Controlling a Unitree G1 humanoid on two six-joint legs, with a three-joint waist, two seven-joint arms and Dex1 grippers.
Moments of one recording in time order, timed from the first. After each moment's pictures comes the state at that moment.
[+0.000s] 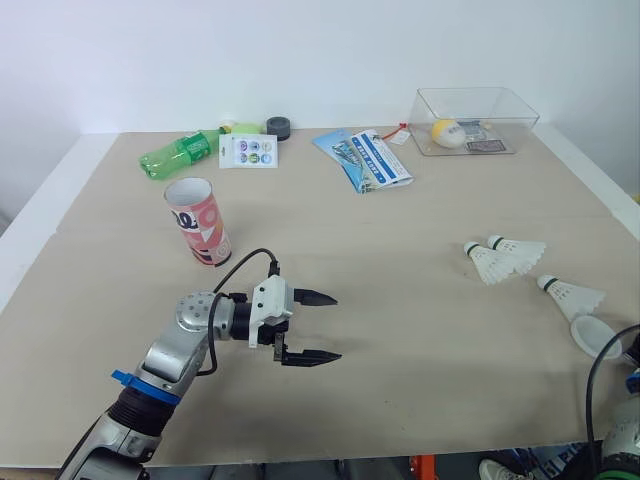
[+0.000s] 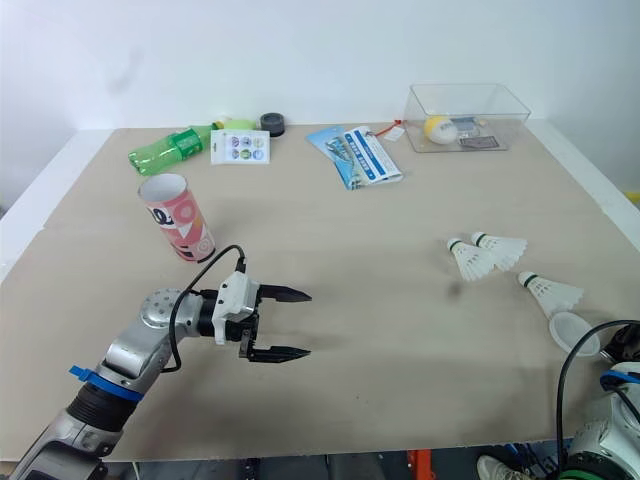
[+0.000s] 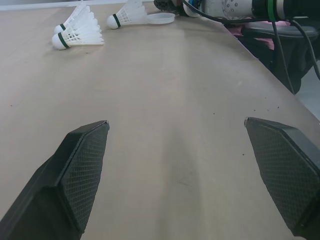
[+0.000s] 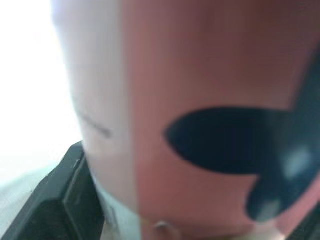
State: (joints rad) left arm -0.36 0.42 -0.28 -0.06 -0.33 0.11 -1.20; right arm -0.12 -0.54 -0.78 0.58 0.36 -0.13 -0.07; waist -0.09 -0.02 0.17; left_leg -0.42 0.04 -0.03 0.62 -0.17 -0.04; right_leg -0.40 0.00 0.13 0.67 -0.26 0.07
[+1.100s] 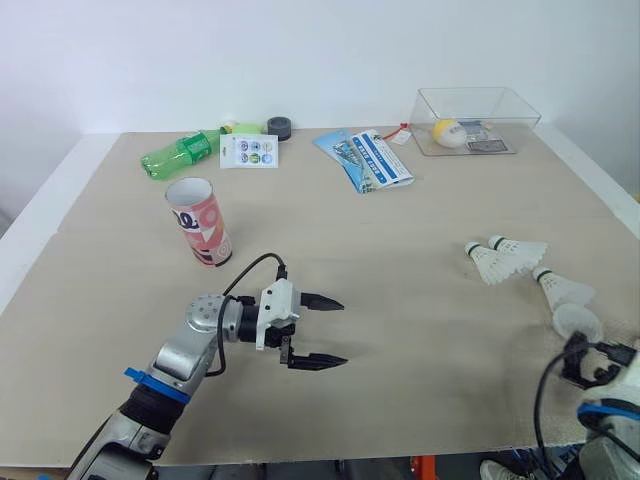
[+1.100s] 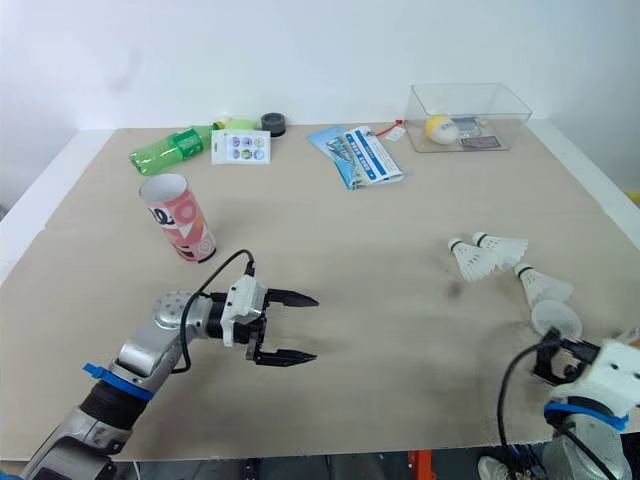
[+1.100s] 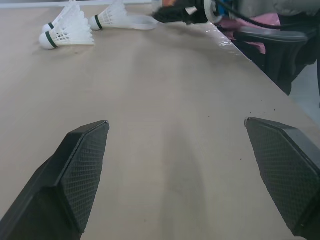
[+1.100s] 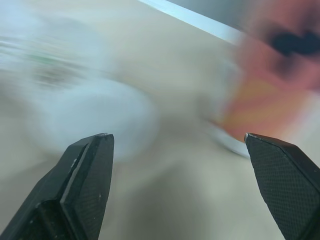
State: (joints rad) left arm -0.38 0.38 -0.31 0.02 -0.32 0.08 -1.23; right arm 0.35 -0.29 -0.57 -0.45 0.34 0.32 -0.07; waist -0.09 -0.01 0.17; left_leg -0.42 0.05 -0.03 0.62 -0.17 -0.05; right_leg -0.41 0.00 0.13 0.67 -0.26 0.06
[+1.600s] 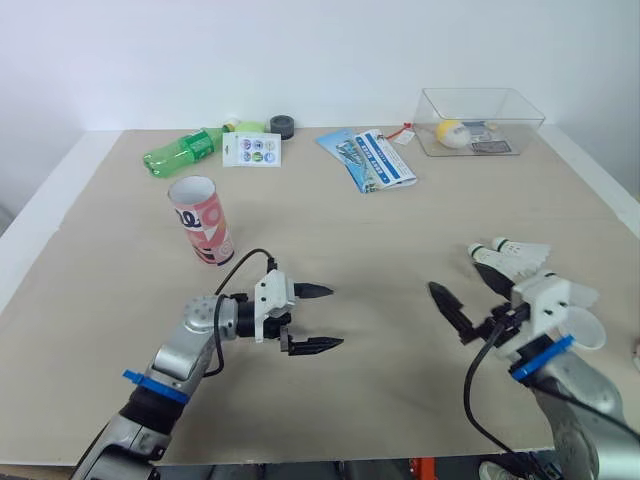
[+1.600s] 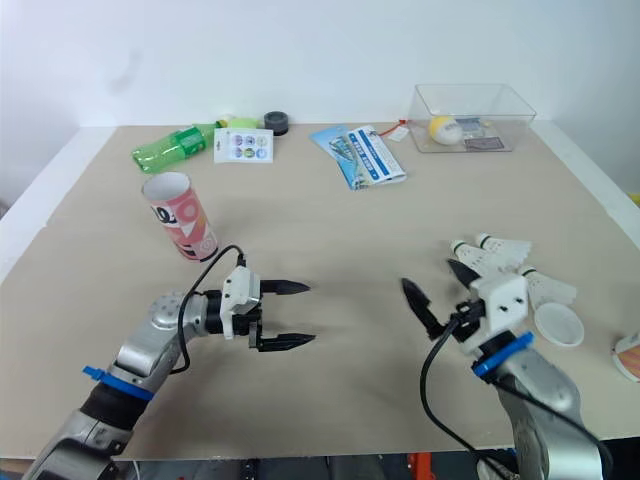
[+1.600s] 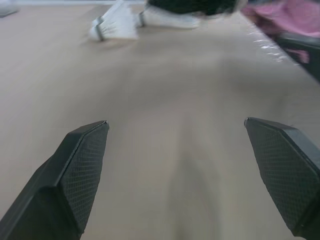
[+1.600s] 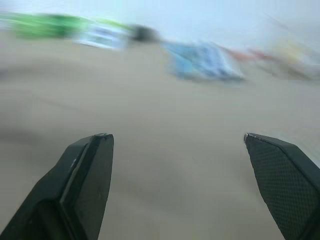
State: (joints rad) left arm -0.33 0.36 -0.26 0.03 -0.30 0.07 -1.08; right arm 0.08 -0.56 -0.25 -0.37 0.50 0.19 0.68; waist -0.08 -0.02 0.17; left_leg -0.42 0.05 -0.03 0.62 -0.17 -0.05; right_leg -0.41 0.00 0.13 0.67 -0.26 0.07
